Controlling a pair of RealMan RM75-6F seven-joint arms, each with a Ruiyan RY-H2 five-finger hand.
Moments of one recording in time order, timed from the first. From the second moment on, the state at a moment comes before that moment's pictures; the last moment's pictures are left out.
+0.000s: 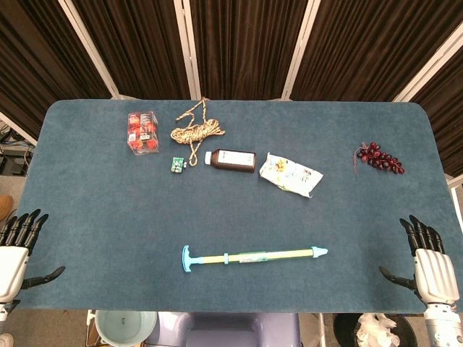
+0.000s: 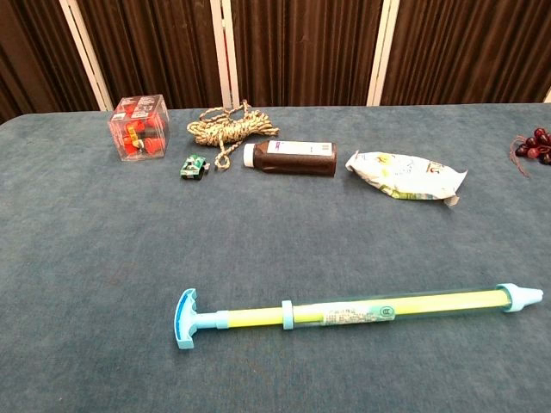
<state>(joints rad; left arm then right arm) -0.07 -1.11 0.08 -1.66 1.57 1.57 0.12 0.03 -1.13 0.04 -1.74 -1.40 1.48 -0.04</state>
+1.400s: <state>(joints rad) -0.47 -1.38 -0.06 -1.87 1.48 1.02 0.52 0.00 -1.10 0.07 -1.76 -1.38 1.49 -0.03</state>
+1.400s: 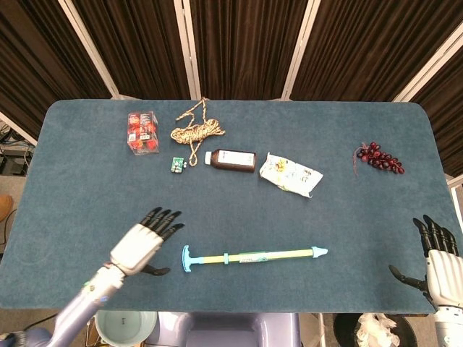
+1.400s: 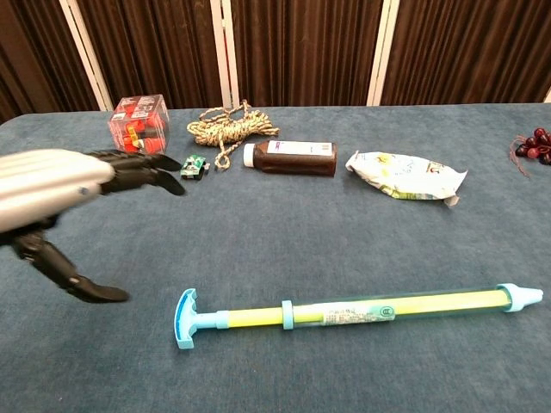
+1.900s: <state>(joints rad) -0.58 -1.63 -0.11 -1.78 1.24 0.98 0.78 0.01 -1.10 0.07 -1.75 -1.38 1.48 -0.02</state>
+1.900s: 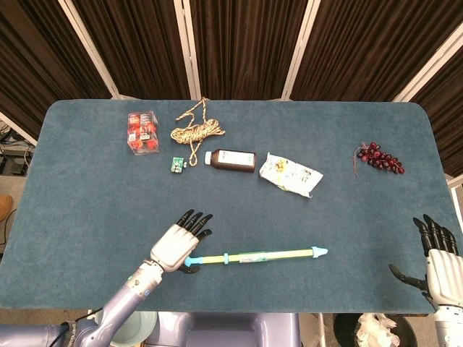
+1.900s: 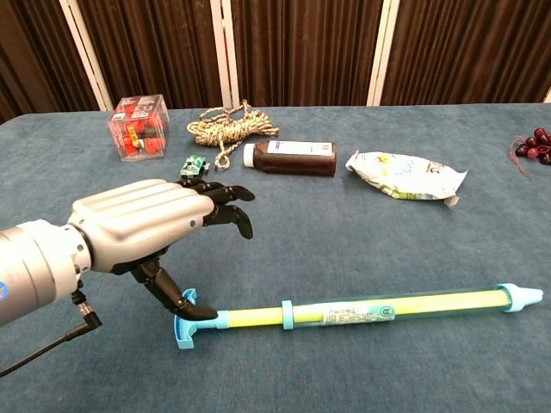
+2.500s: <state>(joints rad) -0.63 -1.74 -0.09 -1.72 1.11 1.03 0.90 0.00 -1.10 0.07 -1.76 -1.38 1.48 -0.02</state>
